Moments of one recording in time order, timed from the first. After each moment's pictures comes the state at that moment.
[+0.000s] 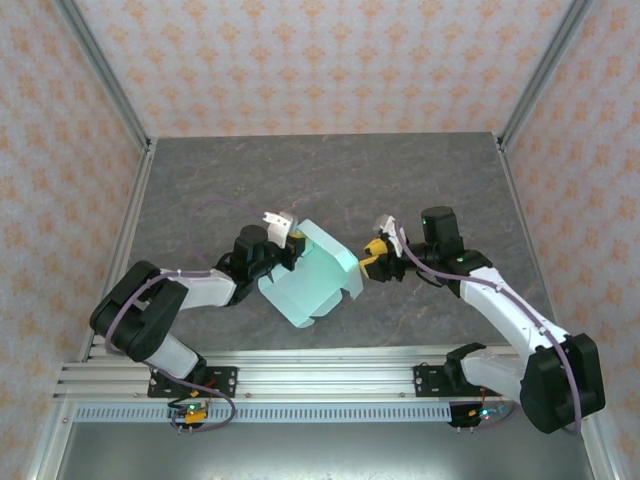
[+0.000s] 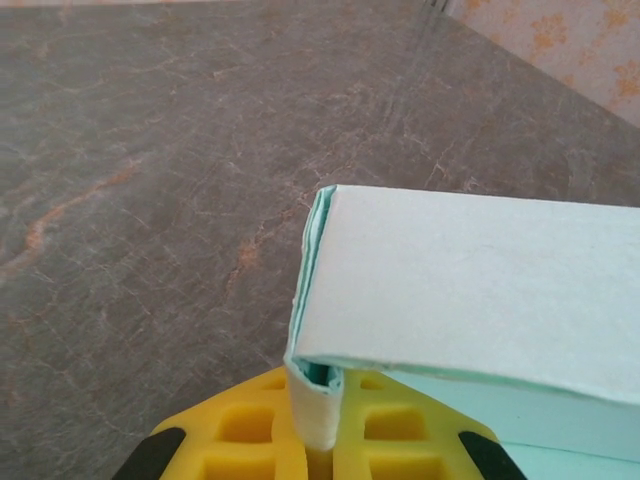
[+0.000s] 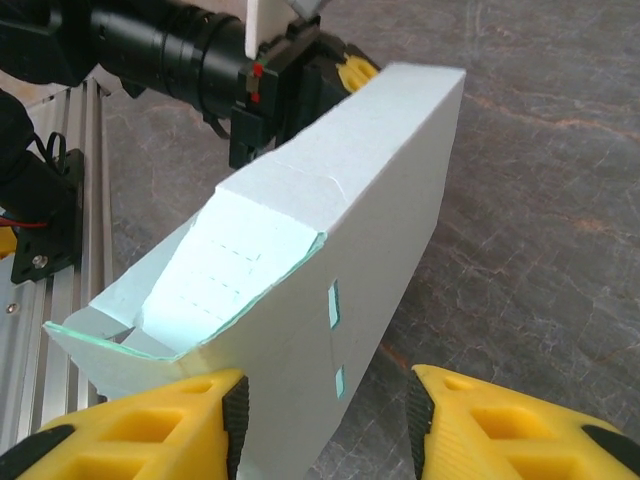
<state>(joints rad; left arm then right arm) -0.49 1.52 0.50 0.64 0.17 -0.16 0.34 1.11 0.68 -0.29 -0.84 -0.33</state>
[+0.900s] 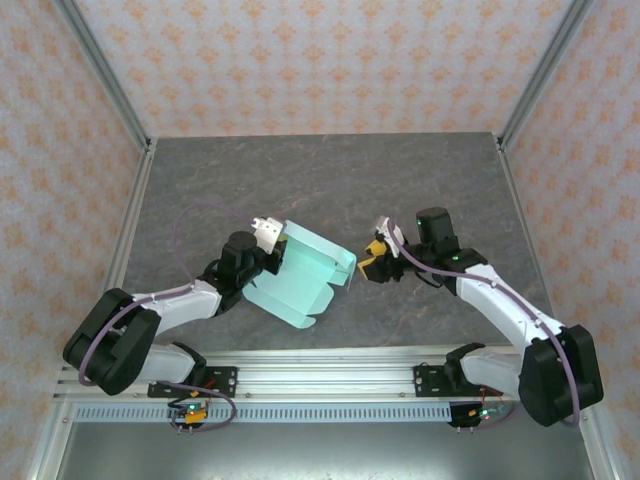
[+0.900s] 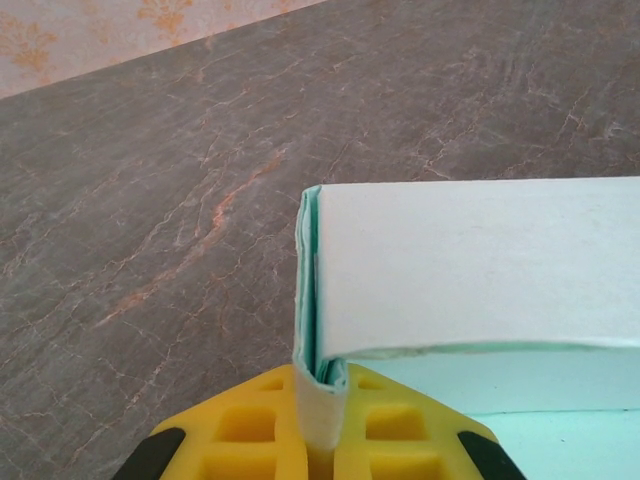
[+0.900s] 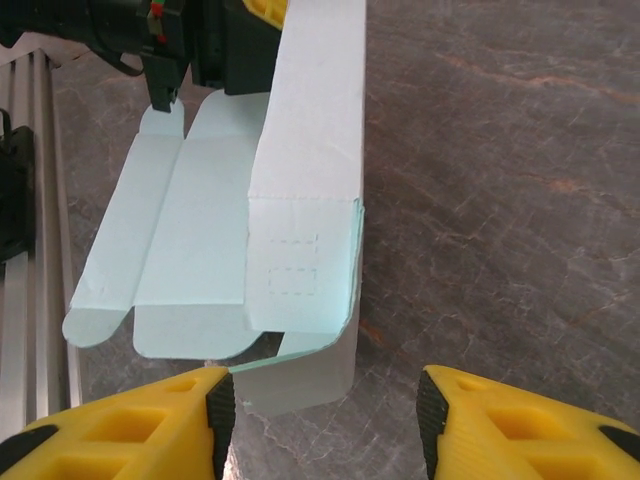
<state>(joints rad) -0.48 1.33 0.43 0.48 -0.04 0.04 0.35 1.13 0.68 -0.29 -0.74 -0.33</state>
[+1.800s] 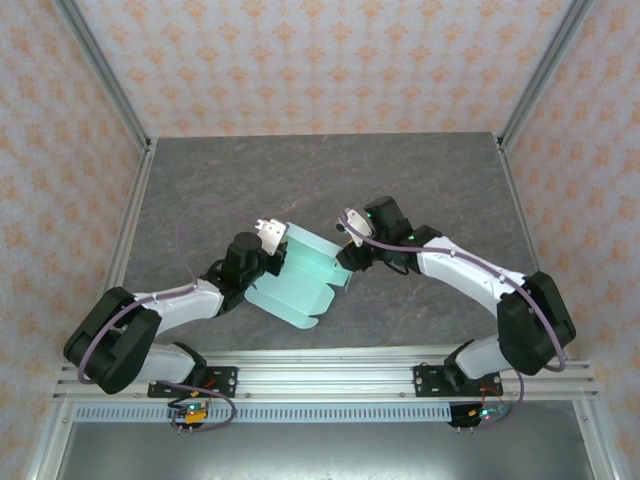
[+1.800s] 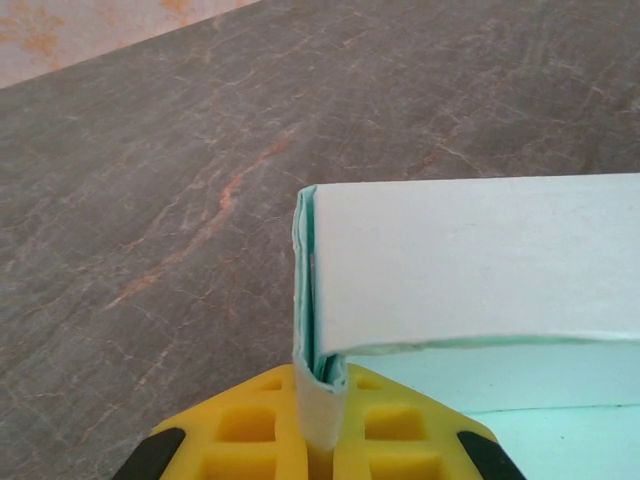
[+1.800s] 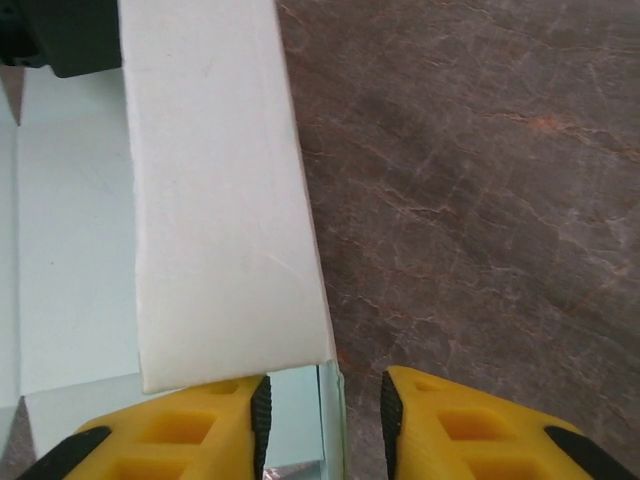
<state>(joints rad) -0.51 1.34 0.45 0.44 -0.11 0.04 0.60 1.44 0.96 -0.42 -0.32 -0.15</state>
